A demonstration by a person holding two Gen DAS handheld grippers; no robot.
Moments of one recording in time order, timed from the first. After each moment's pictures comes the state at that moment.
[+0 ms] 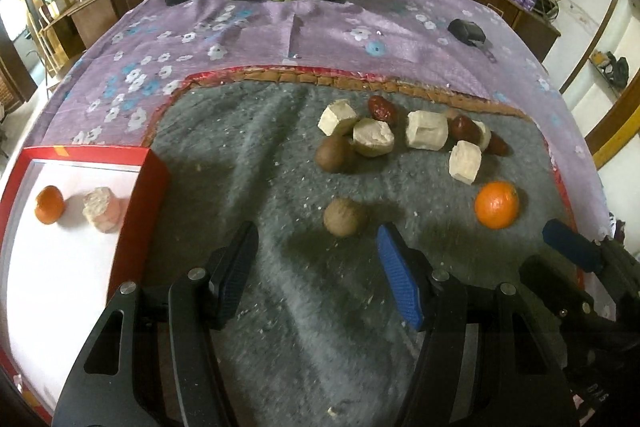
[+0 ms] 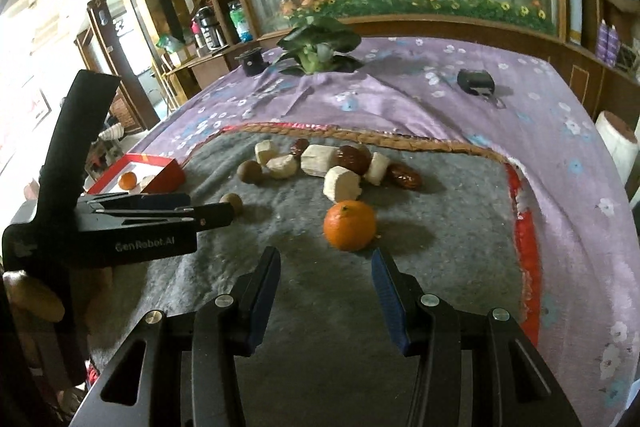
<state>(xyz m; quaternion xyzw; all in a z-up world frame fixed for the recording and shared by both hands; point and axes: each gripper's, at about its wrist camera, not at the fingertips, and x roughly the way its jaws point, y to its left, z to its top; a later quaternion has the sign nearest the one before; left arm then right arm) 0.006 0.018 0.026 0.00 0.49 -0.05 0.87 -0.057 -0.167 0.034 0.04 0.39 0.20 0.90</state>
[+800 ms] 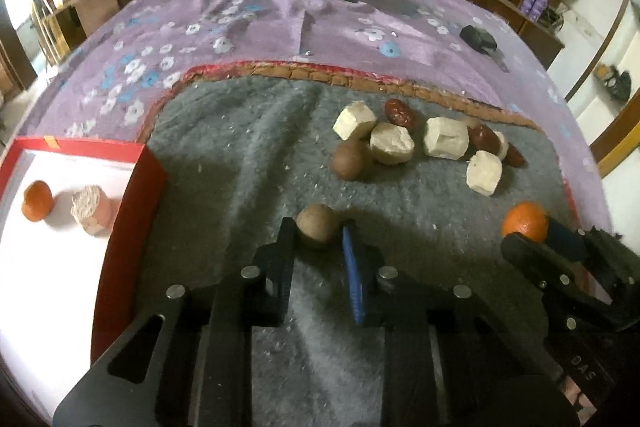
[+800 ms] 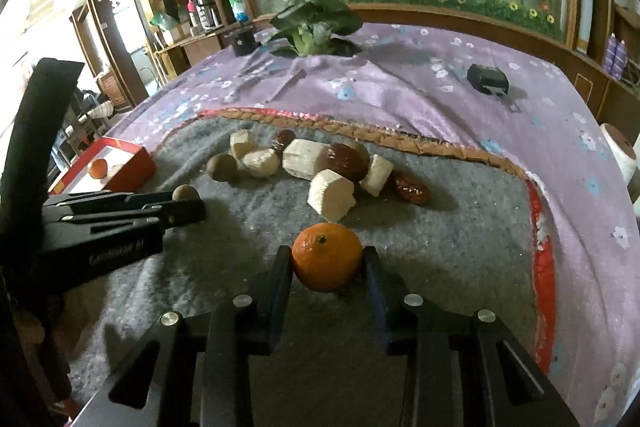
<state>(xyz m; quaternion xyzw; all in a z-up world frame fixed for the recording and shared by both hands) 0.014 0.031 0.017 -0.03 0.49 -0.05 0.87 -0.027 -0.151 0.019 0.00 0.41 0.19 0.89</state>
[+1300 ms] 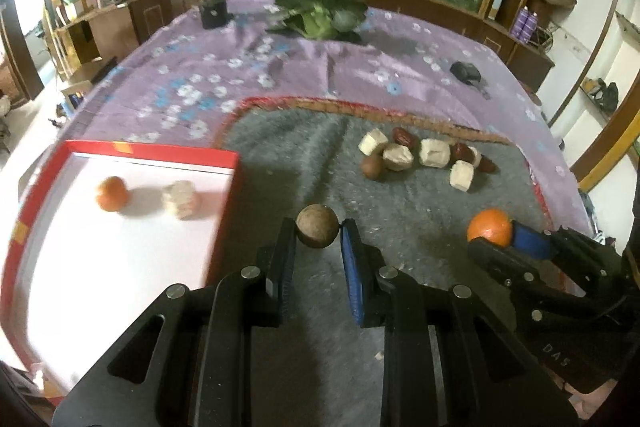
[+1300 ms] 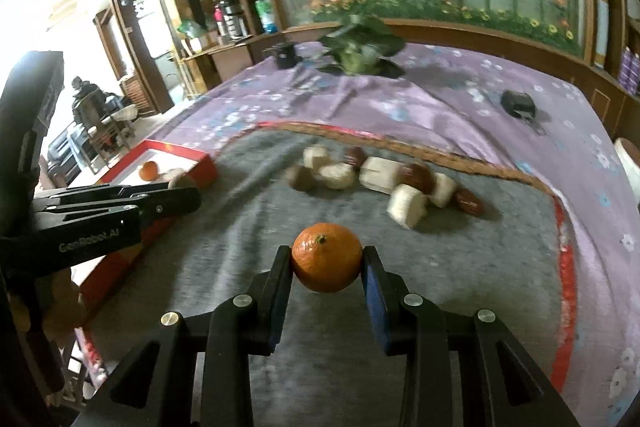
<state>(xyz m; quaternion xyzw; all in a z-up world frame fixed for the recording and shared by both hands) -0.041 0.069 0.070 -0.02 0.44 -0.04 0.90 -0.058 -0.112 0.045 0.00 0.39 0.23 0.89</state>
